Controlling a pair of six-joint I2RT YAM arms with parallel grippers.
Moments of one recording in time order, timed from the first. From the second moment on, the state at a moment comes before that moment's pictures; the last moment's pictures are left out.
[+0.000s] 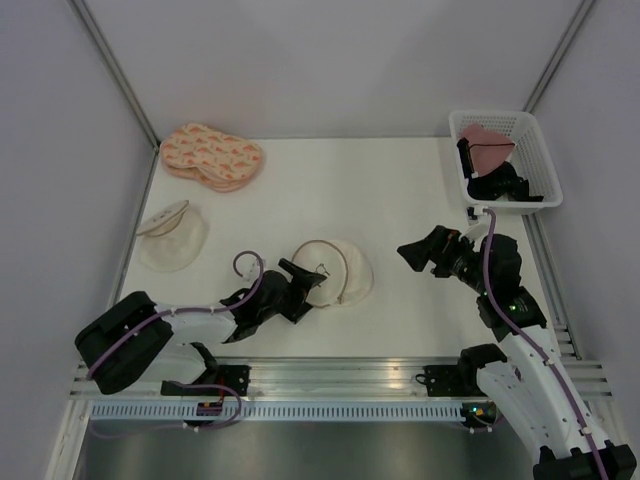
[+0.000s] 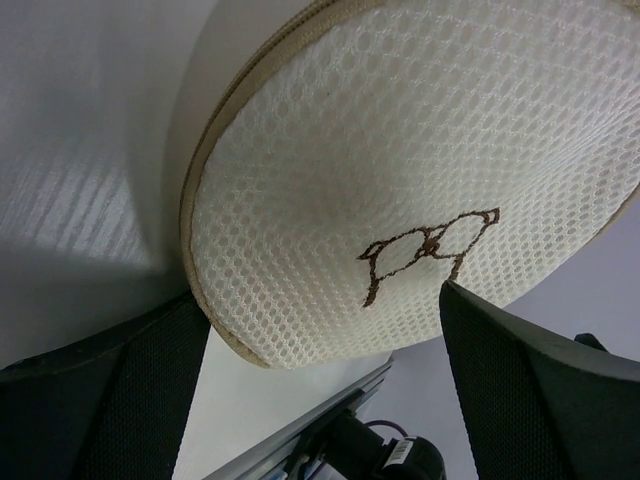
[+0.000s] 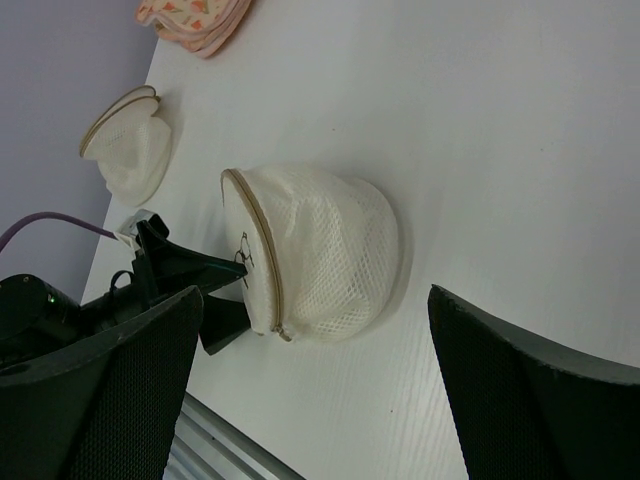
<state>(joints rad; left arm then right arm) -0.85 1.29 0.27 0.39 -0.16 -1.67 0.20 0.63 0.57 -0.27 -0.37 0.59</state>
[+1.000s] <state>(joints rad) -0.85 1.38 0.41 0.68 -0.05 -1.59 0.38 0.83 0.59 -0.35 -0.40 0.47</state>
